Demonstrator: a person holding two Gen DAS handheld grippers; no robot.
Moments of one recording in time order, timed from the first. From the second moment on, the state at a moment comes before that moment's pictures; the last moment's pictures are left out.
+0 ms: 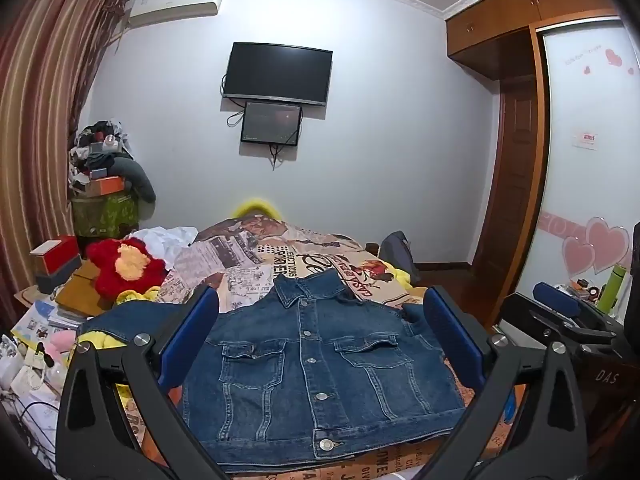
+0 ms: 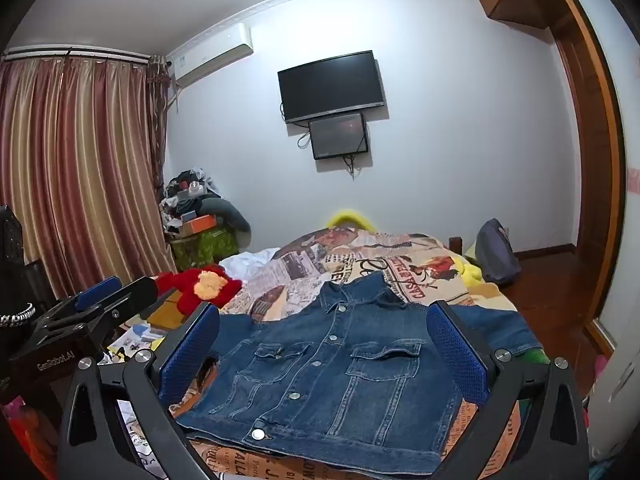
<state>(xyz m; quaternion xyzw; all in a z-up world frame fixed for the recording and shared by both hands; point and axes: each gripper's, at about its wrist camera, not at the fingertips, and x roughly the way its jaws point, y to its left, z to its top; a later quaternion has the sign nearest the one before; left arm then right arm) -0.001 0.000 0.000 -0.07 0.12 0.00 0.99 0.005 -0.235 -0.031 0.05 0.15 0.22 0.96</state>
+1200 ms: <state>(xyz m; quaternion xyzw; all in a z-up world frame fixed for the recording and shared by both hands) 0.000 -0.005 0.000 -0.04 0.12 0.00 0.99 0.009 -0.239 -0.031 0.07 0.15 0.20 0.97</state>
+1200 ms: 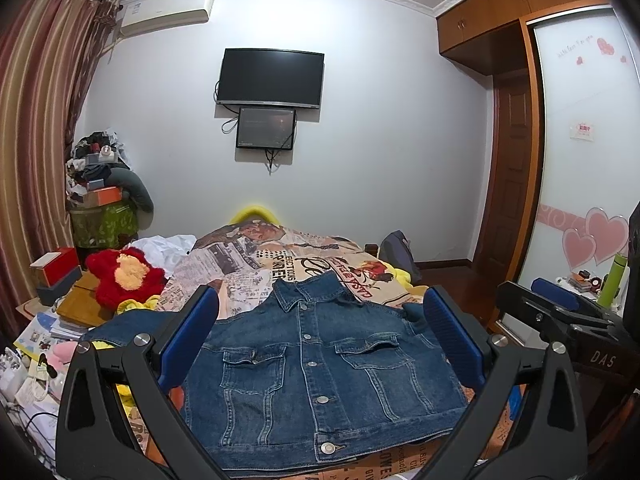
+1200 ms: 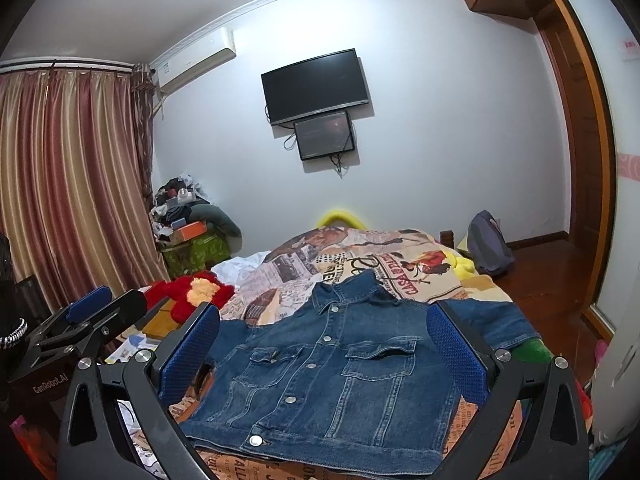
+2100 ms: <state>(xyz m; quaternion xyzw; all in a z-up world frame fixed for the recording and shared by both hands) 0.006 0.000 -0.003 -0.06 0.13 0.00 0.99 0.009 -0.241 -0.027 0.07 0.15 0.20 0.97</state>
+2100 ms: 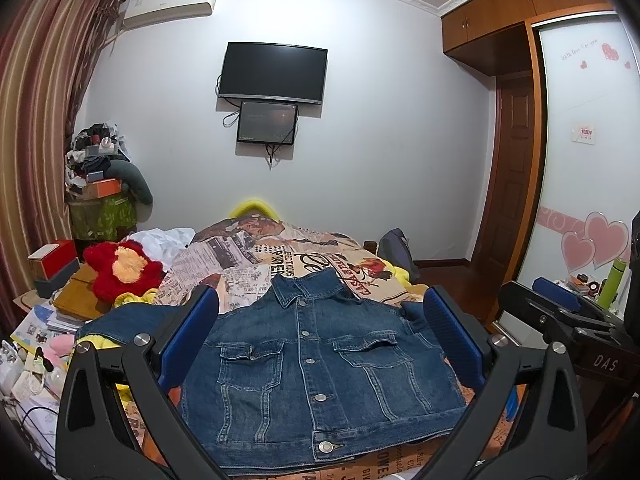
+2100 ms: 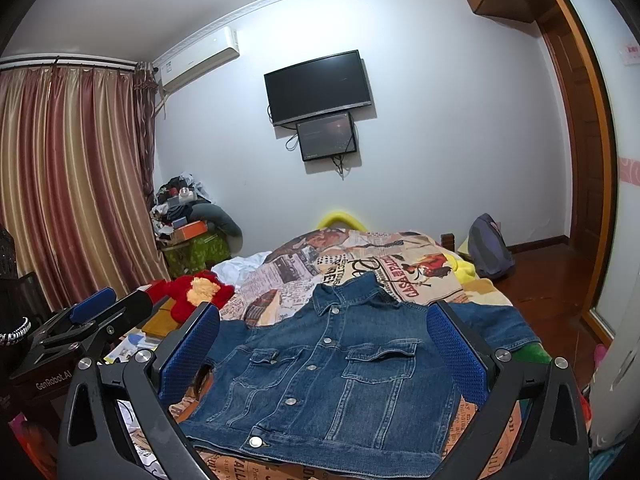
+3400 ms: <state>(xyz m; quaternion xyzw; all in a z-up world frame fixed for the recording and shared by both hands) 0.065 0.043 -0.023 -0.04 0.14 0.06 0.99 0.074 -0.203 -0.032 0.00 0.16 0.18 0.97</state>
